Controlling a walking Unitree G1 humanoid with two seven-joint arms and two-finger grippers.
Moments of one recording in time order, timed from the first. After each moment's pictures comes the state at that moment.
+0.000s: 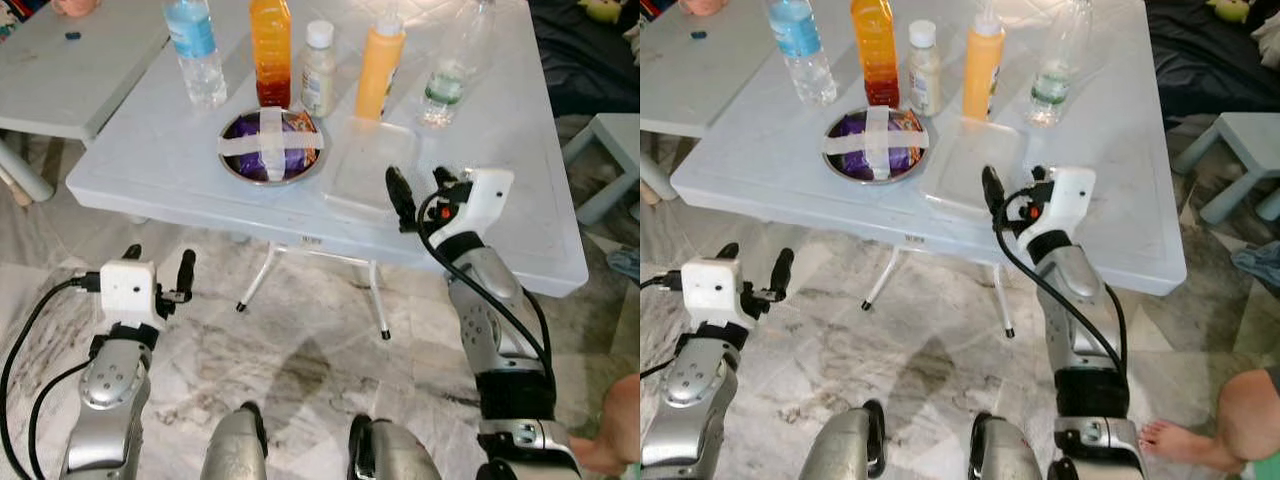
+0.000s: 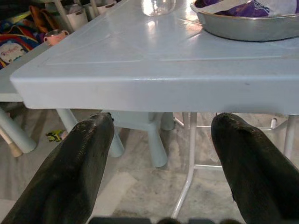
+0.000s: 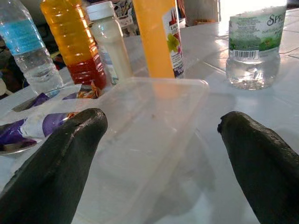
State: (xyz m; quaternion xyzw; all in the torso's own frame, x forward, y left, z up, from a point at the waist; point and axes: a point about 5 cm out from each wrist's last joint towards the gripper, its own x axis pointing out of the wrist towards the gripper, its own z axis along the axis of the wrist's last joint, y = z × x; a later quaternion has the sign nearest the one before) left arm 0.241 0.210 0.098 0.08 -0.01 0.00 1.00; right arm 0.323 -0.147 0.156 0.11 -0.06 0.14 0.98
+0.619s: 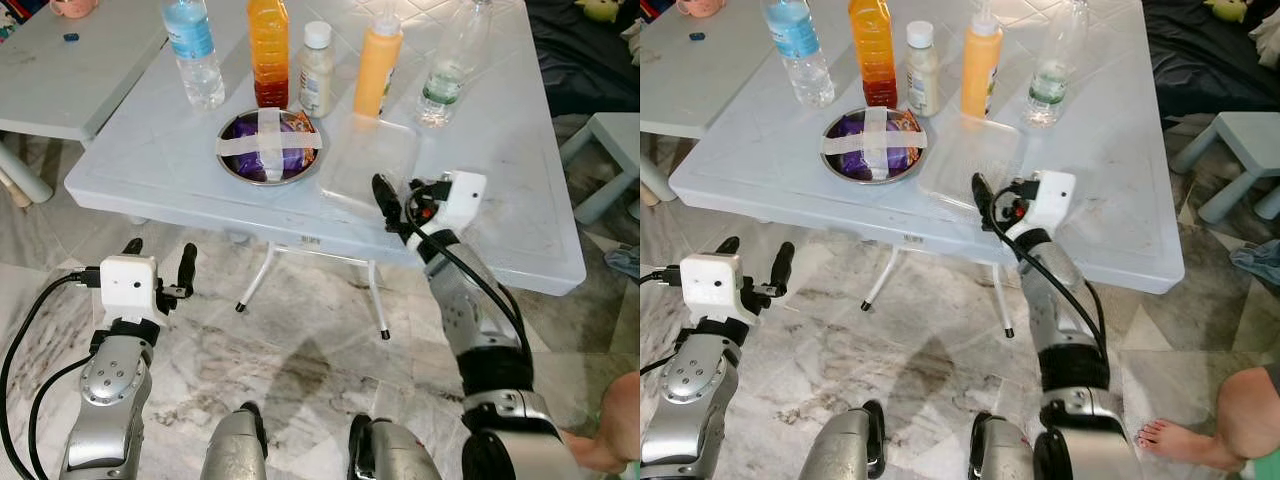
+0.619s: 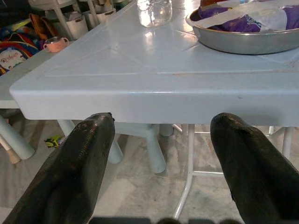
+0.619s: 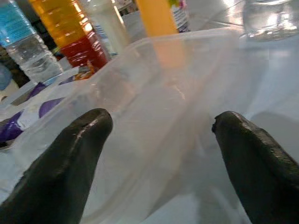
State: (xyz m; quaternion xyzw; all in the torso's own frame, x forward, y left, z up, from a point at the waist) left arm 0.243 0.208 0.105 0.08 -0.02 0.00 1.00; right arm 0.344 -0.131 0.137 0.18 -0.01 0.16 0.97
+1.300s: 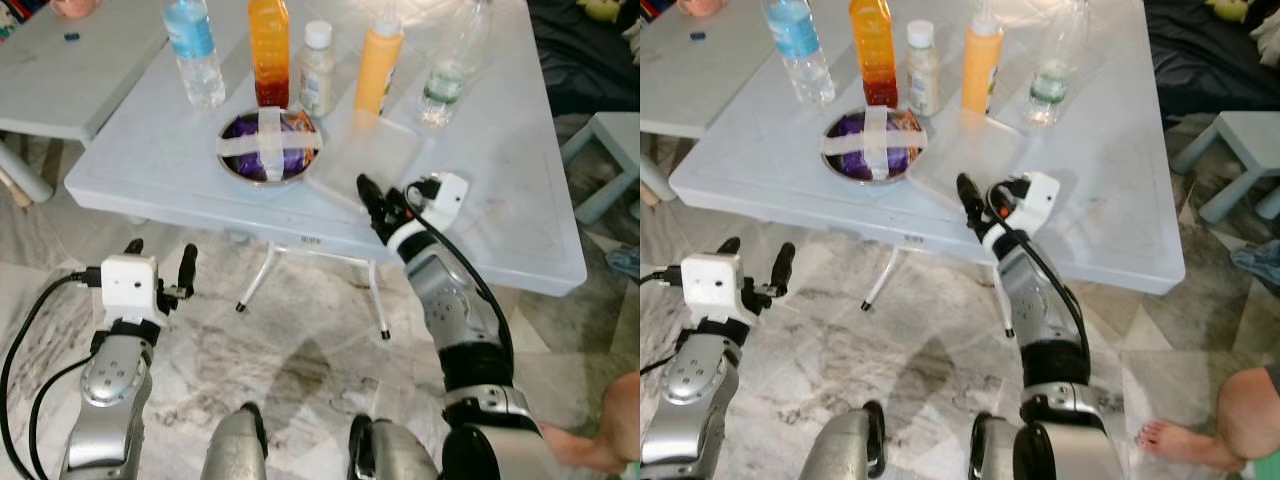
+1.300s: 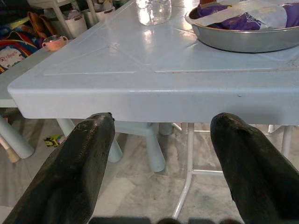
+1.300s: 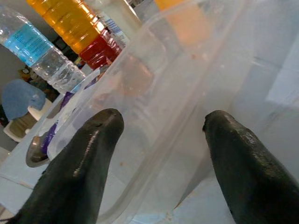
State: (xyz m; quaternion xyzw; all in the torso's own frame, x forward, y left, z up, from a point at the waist) left arm 0.243 0.207 0.105 0.08 -0.02 0.00 1.00; right arm 0.345 -0.110 0.133 0.30 0.03 0.17 0.94
